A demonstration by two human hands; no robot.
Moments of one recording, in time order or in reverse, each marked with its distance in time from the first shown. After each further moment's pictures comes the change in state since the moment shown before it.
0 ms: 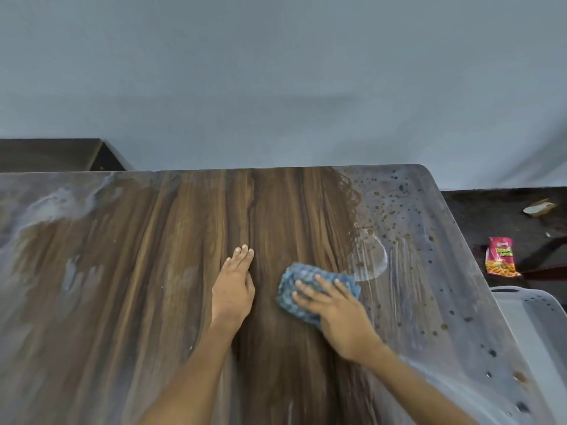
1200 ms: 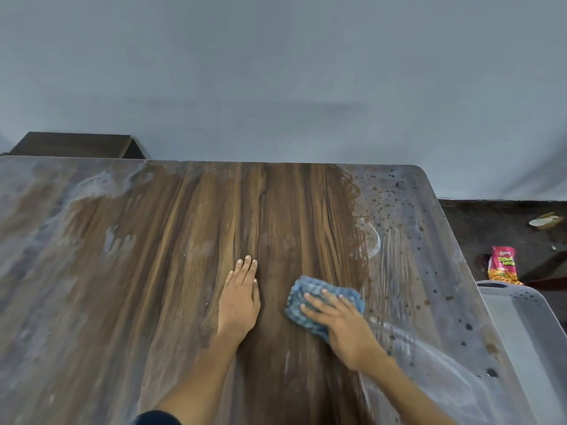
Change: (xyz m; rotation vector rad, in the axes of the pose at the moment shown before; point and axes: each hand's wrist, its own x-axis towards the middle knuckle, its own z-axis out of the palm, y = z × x) left_hand -0.086 0.006 -0.007 0.101 -0.042 -0.073; right_hand -0.070 -0.013 0.030 0.150 0.038 -0.031
